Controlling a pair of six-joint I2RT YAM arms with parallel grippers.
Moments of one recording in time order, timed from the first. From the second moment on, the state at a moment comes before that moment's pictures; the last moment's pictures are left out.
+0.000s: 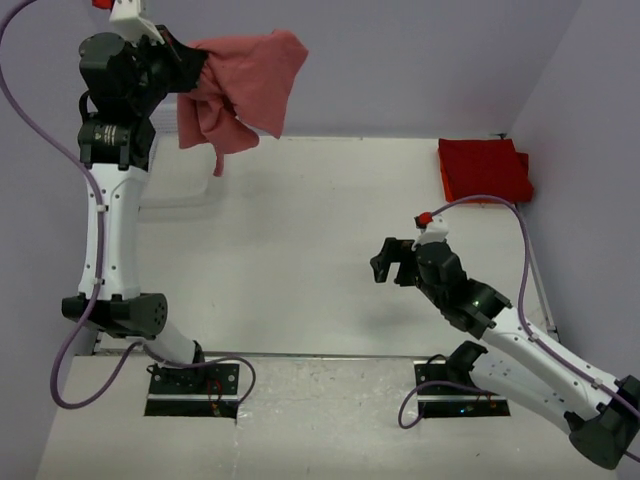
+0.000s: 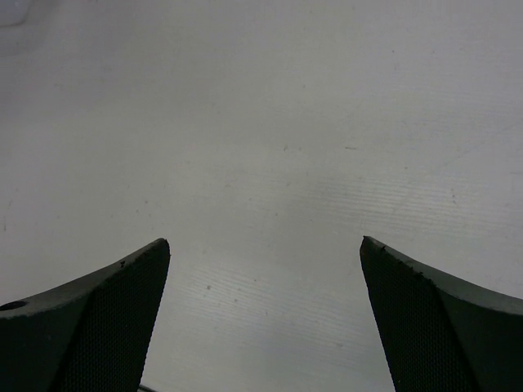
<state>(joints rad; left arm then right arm) -0.03 1.64 2.14 -0.49 0.25 -0.29 0.73 0.79 0.63 -0.37 0.31 0.55</state>
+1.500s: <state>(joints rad) -0.58 1.27 1.20 -0.35 0.18 -0.41 0.80 1.15 0.96 -0.36 0.28 0.49</state>
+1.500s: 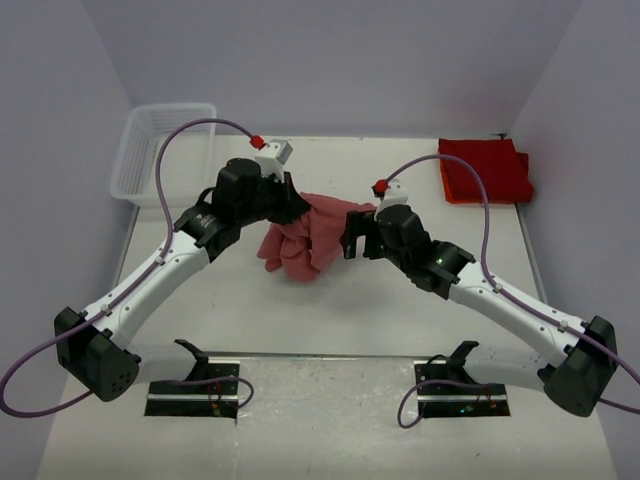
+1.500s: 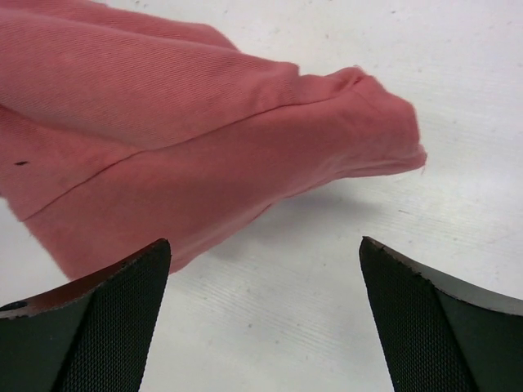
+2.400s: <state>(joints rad) -0.58 1.14 1.13 -0.43 0.17 -0.35 0.64 1.28 1.01 -0.31 0.35 0.40</state>
